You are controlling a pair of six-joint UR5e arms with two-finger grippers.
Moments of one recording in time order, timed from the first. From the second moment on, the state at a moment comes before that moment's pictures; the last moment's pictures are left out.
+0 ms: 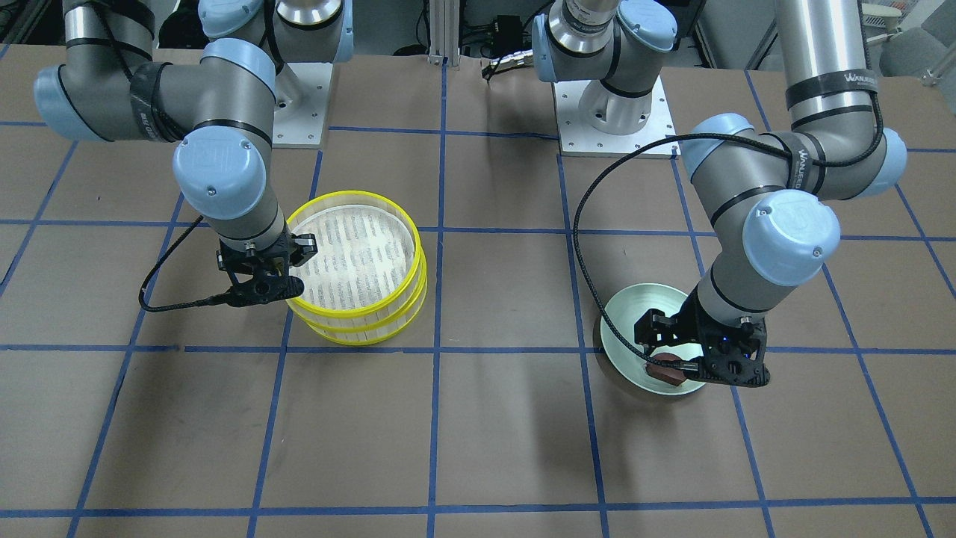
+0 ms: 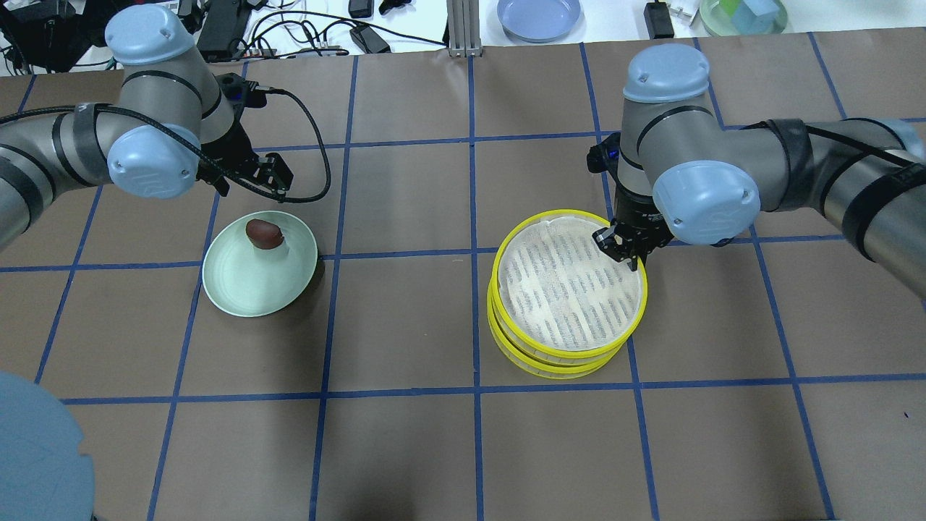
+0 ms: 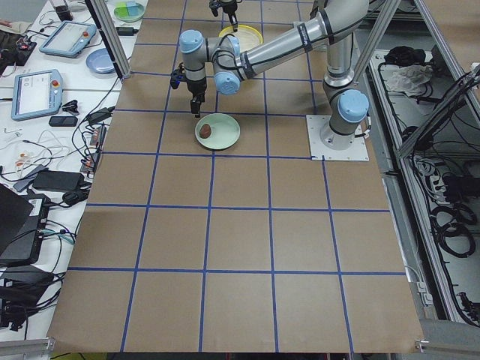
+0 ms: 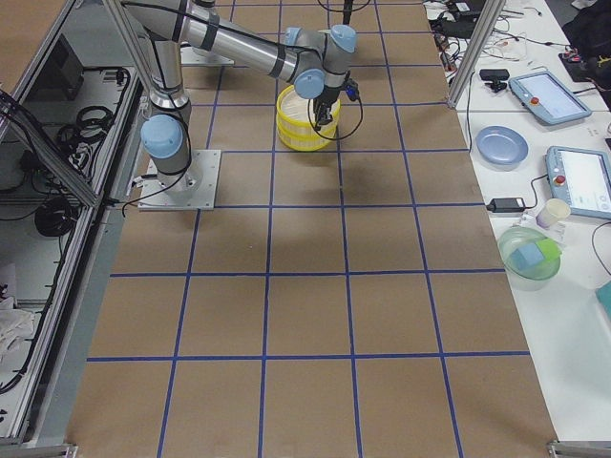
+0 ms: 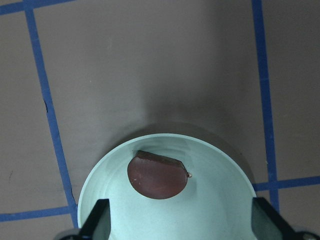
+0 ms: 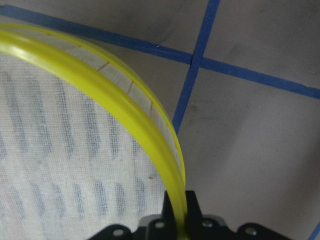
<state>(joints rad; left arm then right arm) -1.43 -1.92 -1.70 -1.08 1.64 0.31 1.63 -1.36 1.85 -1.86 -1.68 -0.20</state>
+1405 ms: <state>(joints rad) -1.39 -2.06 -1.72 -1.01 1.64 0.50 1.64 -1.34 1.86 -1.87 -1.65 -0.11</state>
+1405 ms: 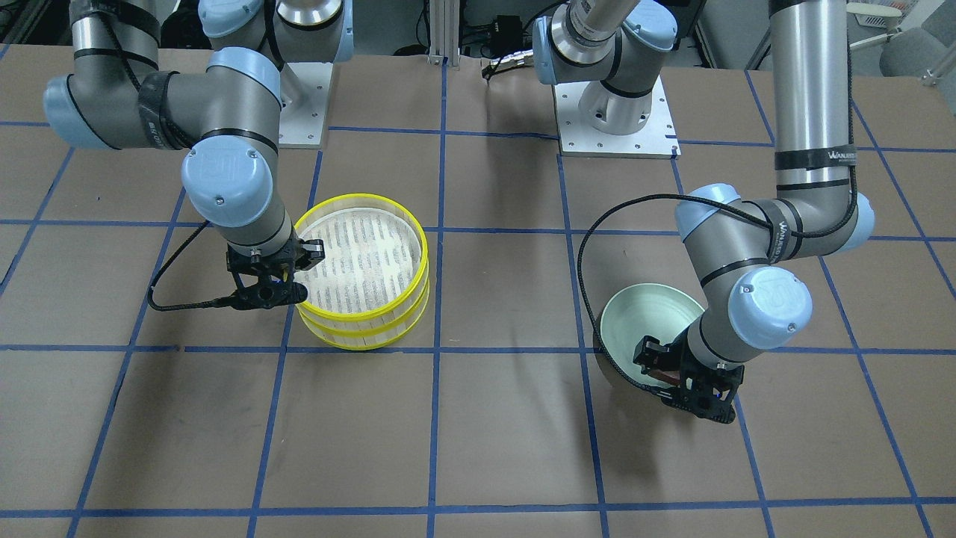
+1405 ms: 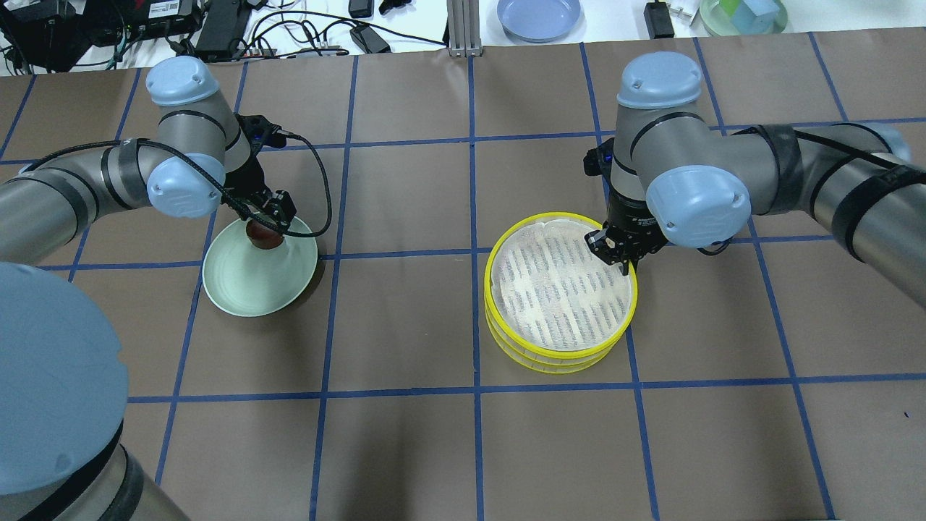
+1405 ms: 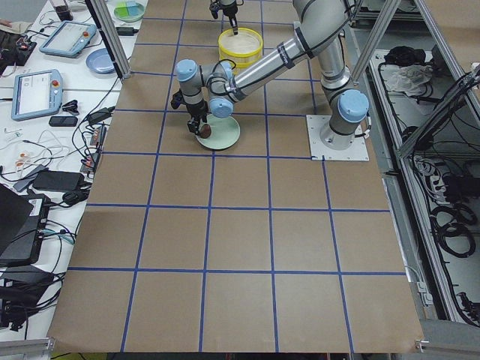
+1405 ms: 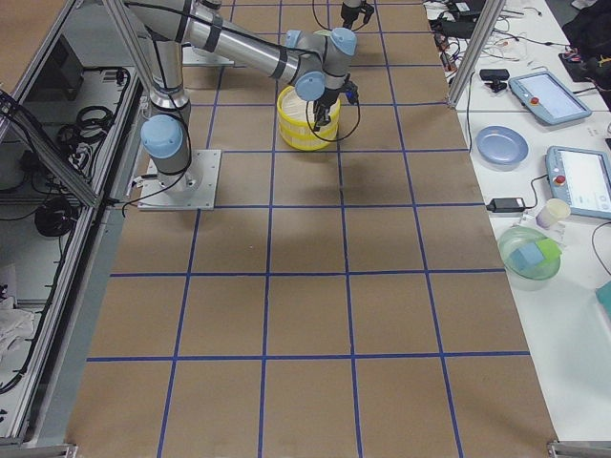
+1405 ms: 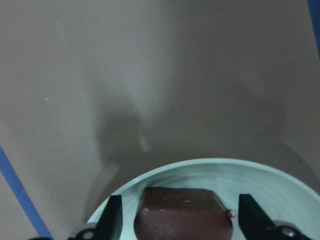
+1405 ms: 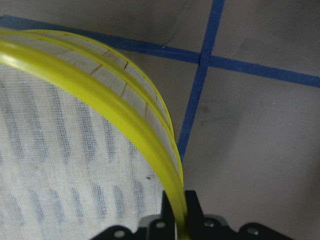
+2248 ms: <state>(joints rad) -1.37 -2.05 -1.73 -1.06 1.60 0.50 1.64 -1.52 1.60 -1.65 -1.64 -0.09</state>
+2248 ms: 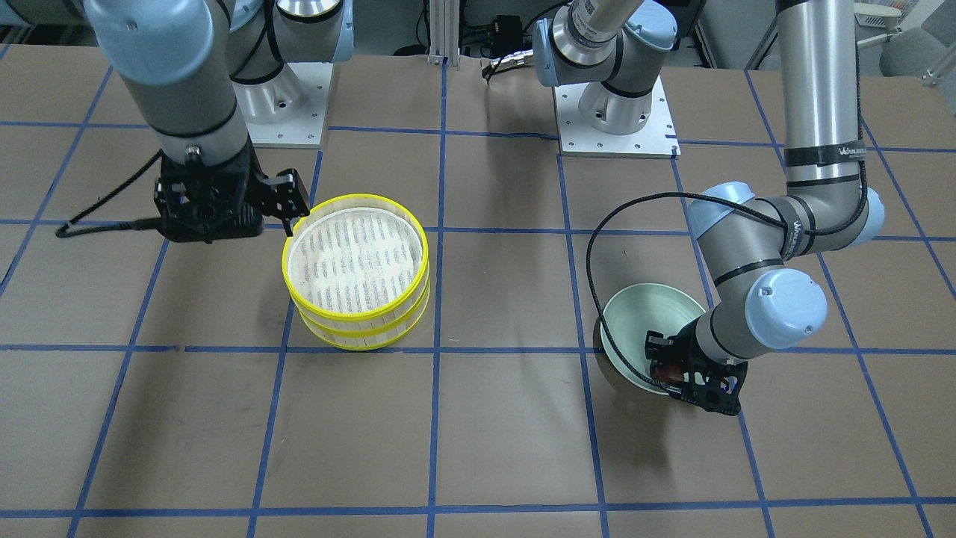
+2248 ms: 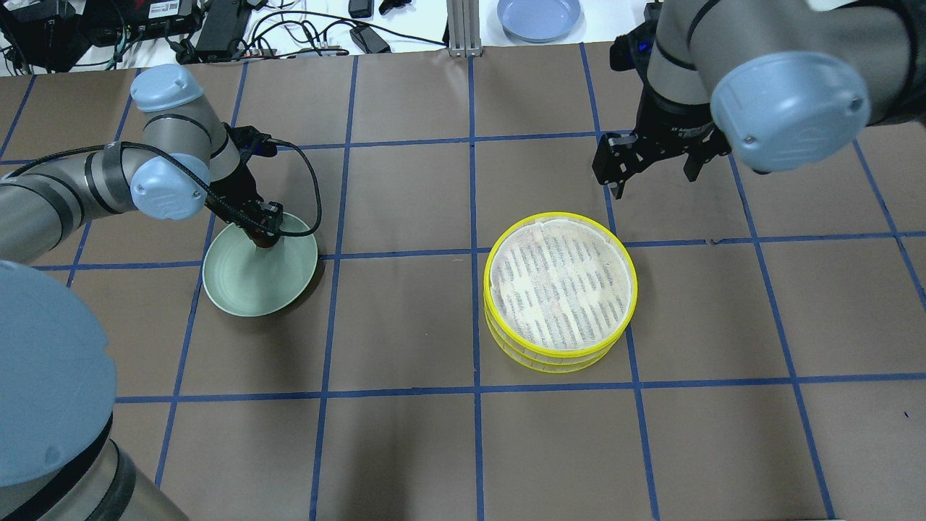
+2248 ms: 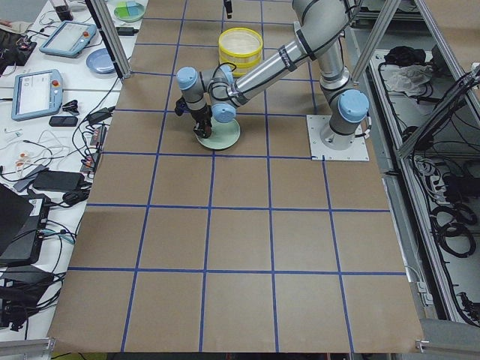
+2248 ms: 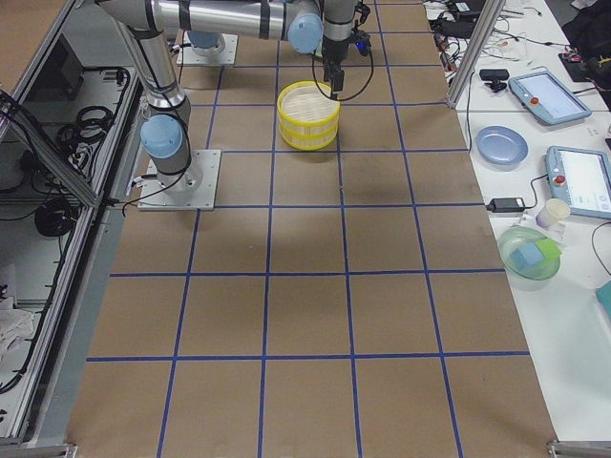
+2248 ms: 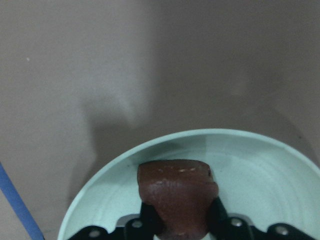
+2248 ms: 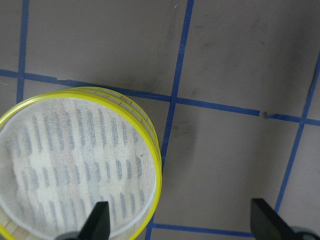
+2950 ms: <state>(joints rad) -1.49 -1.88 -1.66 -1.18 1.58 0.04 1.63 -1.58 1.48 -1.57 -1.58 0.02</state>
